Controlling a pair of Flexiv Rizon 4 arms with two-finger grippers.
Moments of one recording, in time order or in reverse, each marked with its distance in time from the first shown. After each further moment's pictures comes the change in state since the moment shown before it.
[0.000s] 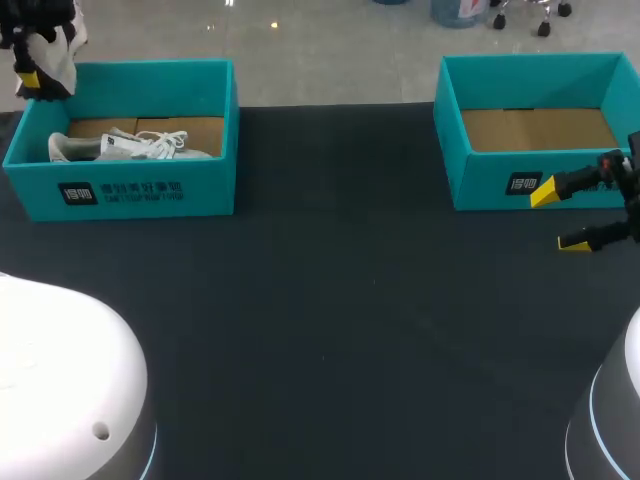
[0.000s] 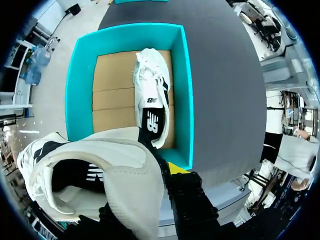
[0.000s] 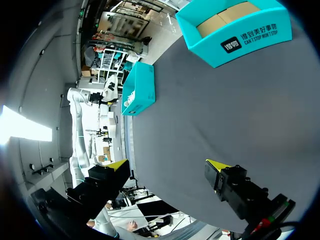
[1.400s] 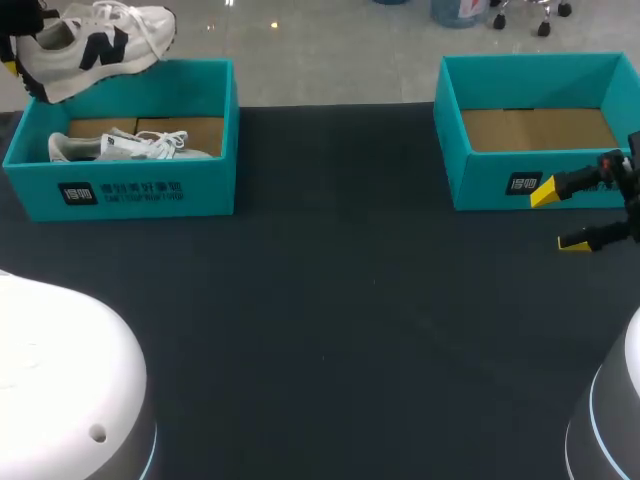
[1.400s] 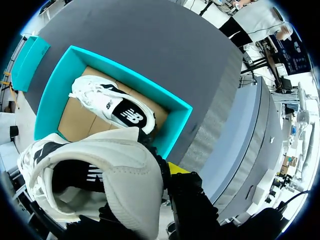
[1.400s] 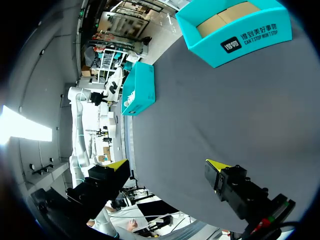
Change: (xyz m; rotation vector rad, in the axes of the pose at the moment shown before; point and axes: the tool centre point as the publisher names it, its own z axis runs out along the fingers) left arm -0.035 0.024 0.000 -0.105 -0.008 0.959; right arm 0.000 0.000 0.000 0.000 0.000 0.000
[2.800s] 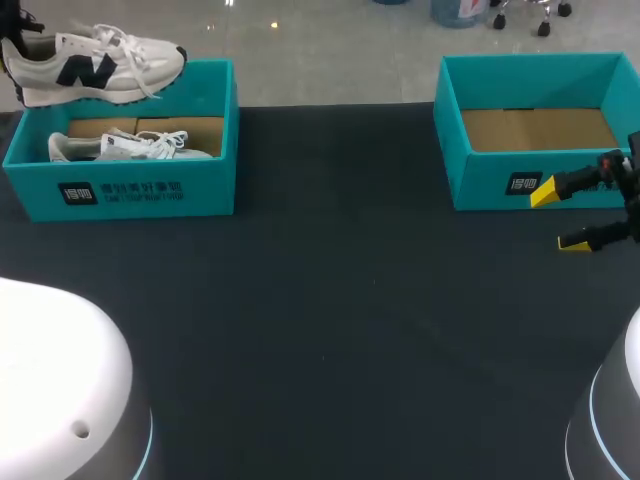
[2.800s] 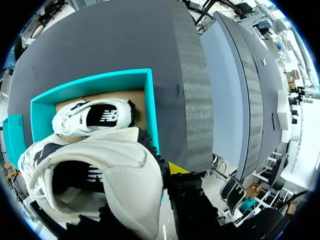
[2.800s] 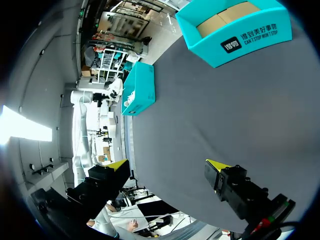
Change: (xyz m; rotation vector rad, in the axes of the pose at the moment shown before) left arm -0.002 0.043 0.022 -0.115 -0.057 0.600; right arm 0.000 0.000 0.000 0.000 0.000 0.000
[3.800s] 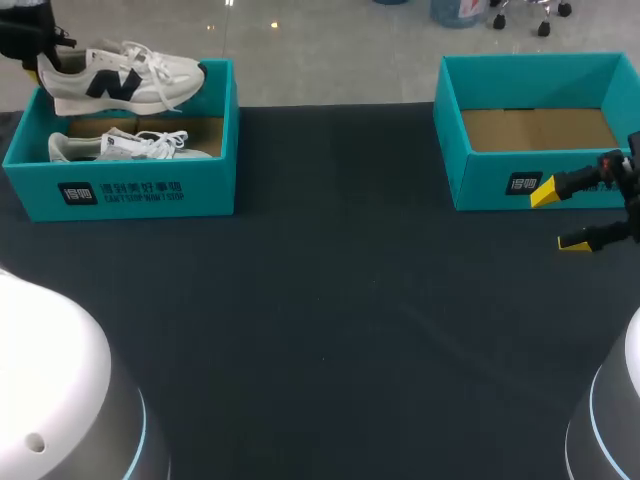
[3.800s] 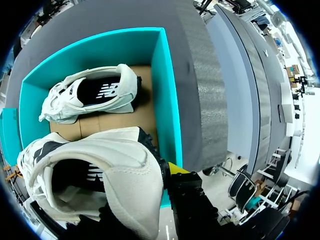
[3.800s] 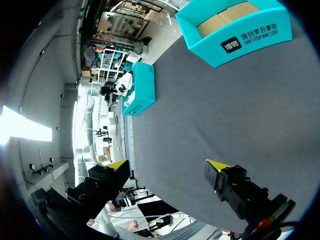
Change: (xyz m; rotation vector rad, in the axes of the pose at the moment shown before) left arm -0.027 0.049 0.063 0.001 -0.003 0.017; right arm 0.000 0.000 0.000 0.000 0.000 0.000
